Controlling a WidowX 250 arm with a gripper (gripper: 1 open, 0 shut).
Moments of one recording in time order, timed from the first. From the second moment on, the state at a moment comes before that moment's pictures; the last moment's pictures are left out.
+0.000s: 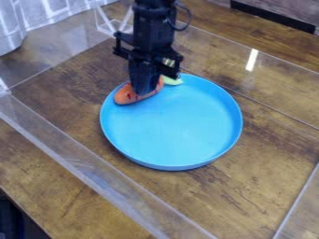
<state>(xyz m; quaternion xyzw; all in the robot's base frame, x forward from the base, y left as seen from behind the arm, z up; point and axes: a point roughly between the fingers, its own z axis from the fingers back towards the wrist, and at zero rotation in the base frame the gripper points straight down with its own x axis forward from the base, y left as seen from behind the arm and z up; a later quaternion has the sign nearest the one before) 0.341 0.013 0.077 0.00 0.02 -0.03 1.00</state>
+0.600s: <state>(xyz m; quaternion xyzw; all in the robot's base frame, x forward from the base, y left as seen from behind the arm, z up) 0.353 0.011 0.095 -0.01 -0.02 -0.05 1.00</state>
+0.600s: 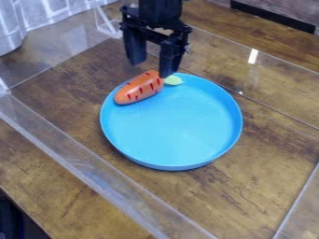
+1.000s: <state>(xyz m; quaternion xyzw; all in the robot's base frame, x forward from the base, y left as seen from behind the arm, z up) 0.359 0.028 0.068 -0.01 -0.01 -0.05 1.00</state>
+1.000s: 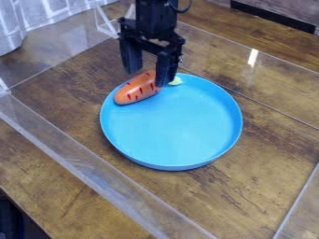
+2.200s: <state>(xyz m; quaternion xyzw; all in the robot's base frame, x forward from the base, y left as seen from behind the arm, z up) 0.373 0.049 0.028 0.01 0.02 -0.04 1.00</state>
